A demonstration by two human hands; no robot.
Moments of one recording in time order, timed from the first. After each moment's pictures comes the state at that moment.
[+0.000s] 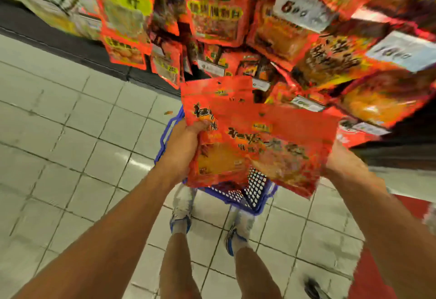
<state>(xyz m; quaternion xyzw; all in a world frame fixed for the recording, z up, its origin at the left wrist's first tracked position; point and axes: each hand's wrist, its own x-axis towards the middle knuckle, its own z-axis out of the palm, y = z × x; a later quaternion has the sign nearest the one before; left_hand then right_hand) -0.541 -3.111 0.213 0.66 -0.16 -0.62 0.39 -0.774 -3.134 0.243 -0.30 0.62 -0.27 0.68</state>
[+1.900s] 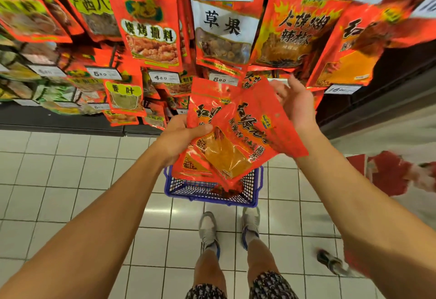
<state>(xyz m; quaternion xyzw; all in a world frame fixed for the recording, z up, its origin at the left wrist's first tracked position) -0.531 -3.156 0.382 0.52 -0.44 -0.70 0.22 -0.785 -3.140 0.427 -0.05 0.53 -0.58 0.61</state>
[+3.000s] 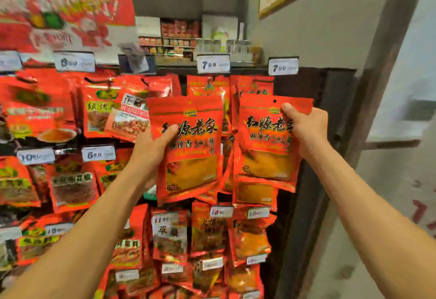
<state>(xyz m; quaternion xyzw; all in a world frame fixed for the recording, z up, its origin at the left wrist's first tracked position) -0.653 -3.186 0.826 0.25 -0.54 -0.57 0.57 -0.966 -3.094 0.871 -0.36 0.54 -0.75 0.11</state>
